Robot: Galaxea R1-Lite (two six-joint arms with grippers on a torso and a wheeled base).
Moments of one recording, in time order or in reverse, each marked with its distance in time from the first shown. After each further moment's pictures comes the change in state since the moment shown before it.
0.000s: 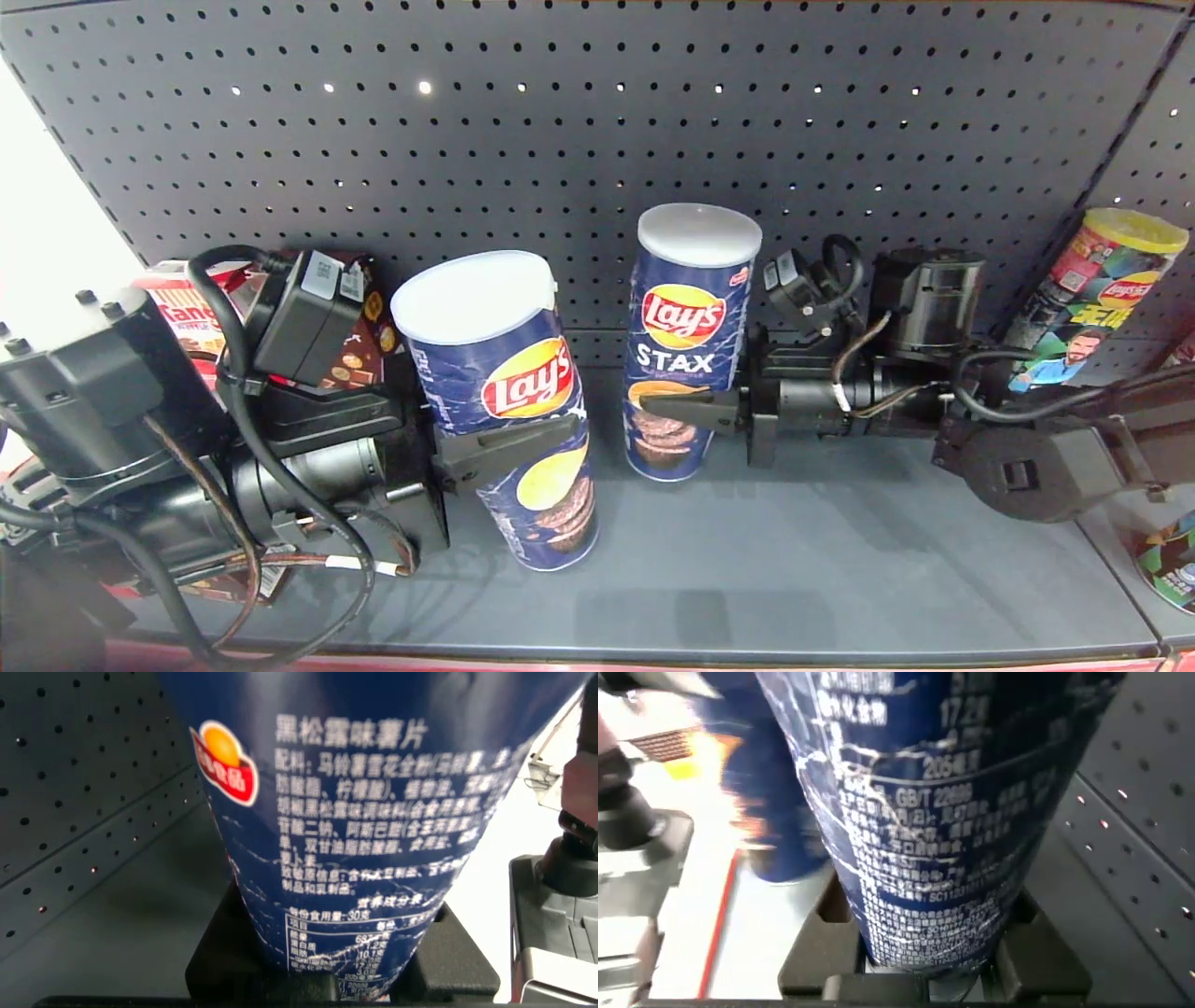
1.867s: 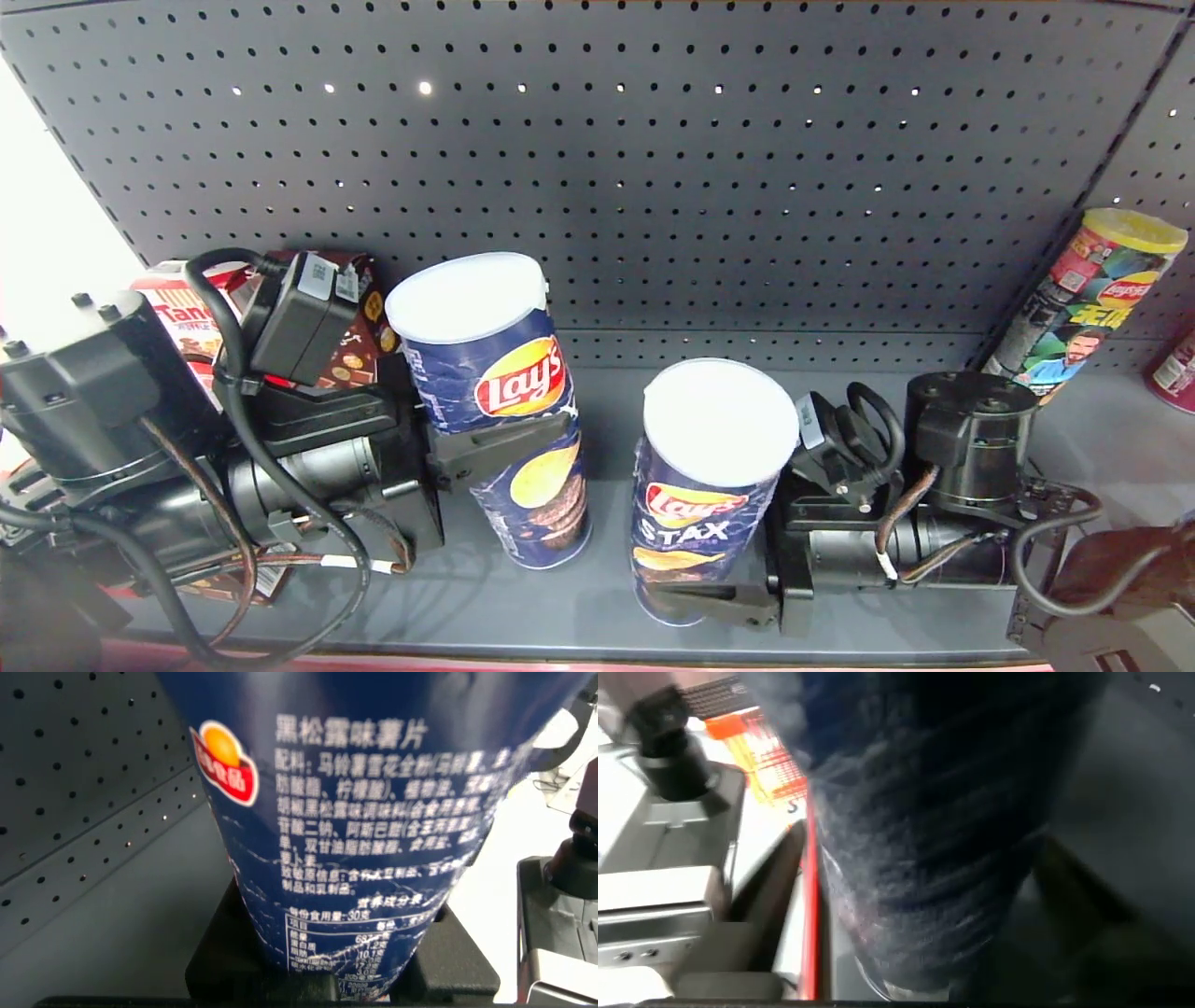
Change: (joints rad) left arm 0.015 -0.002 0.008 0.000 0.008 -0.002; right arm 0.115 -0.085 0.426 -0.252 -0.091 -0.009
